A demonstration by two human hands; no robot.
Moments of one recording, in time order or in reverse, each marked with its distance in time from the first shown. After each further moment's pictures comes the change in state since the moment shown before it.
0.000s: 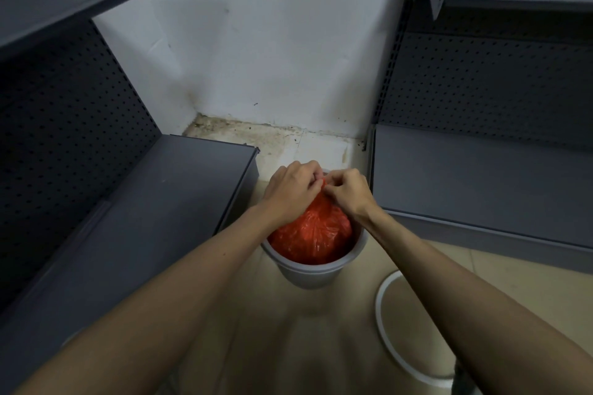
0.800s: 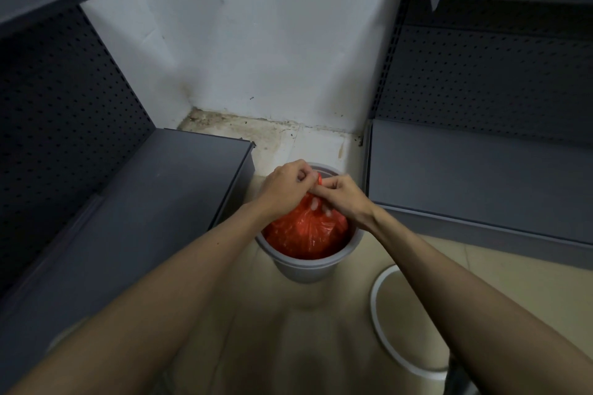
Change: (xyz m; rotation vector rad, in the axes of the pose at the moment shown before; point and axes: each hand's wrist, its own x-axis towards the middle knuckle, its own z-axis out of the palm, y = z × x) left_hand 0.005 -0.010 0.011 -0.284 -0.074 -0.203; right_hand -0.018 -0.001 -0.002 0.325 -0.311 0.009
